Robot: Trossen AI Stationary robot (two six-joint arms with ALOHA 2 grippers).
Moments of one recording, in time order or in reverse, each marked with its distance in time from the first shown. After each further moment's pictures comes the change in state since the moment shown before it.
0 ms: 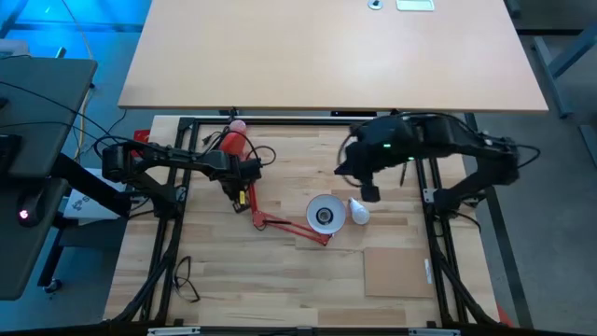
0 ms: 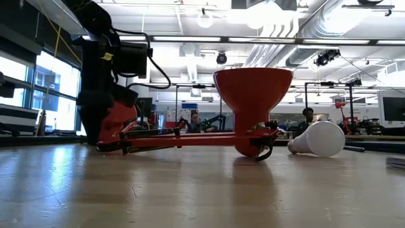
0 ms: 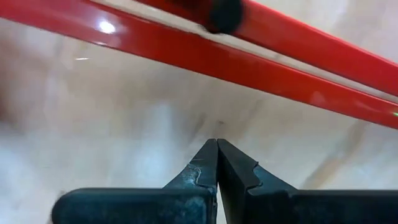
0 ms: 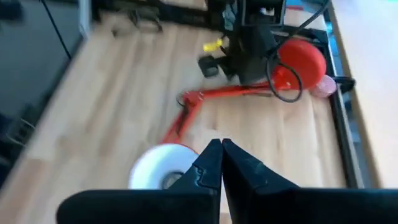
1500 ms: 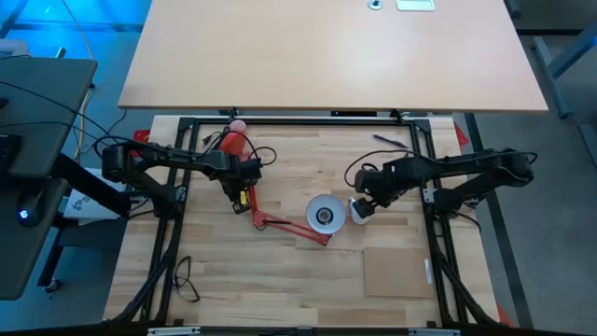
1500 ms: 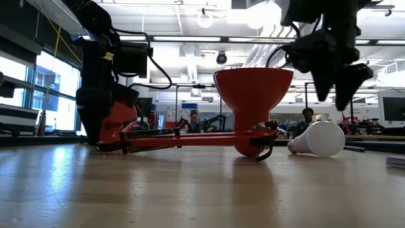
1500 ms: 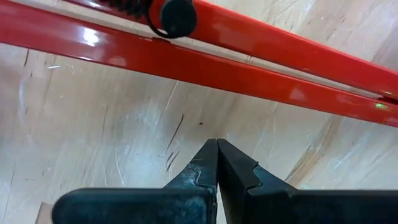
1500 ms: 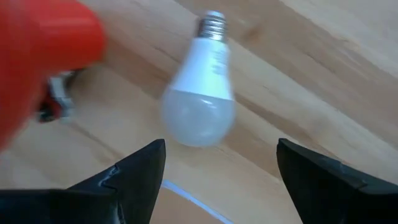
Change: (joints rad) left arm 0.000 0.000 0.000 0.012 0.040 0.036; right arm -0.037 -0.162 -0.927 0.144 -0.081 1.165
